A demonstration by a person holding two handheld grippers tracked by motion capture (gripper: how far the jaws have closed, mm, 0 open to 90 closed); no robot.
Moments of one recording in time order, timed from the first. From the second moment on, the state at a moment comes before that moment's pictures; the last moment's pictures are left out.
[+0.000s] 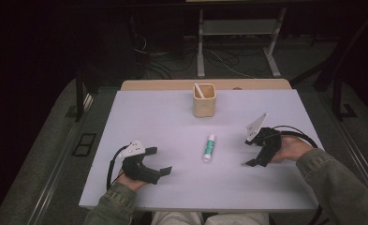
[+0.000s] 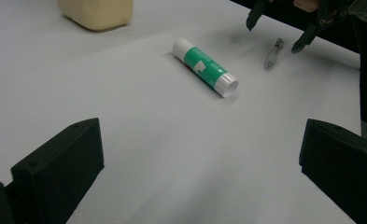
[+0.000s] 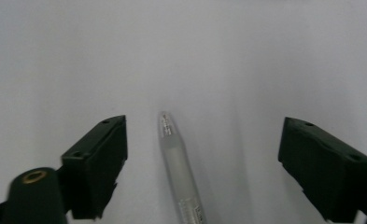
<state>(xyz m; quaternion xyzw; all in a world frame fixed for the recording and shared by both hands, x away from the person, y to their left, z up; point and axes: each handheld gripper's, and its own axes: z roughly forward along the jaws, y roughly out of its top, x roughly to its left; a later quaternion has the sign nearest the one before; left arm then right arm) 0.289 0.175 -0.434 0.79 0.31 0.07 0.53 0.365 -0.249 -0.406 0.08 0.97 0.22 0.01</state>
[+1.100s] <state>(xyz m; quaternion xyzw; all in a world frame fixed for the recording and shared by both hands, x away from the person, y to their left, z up) 0.290 0.174 -0.435 0.79 0.31 0.06 0.53 0.361 -0.250 -0.424 0.01 0.99 0.17 -0.01</state>
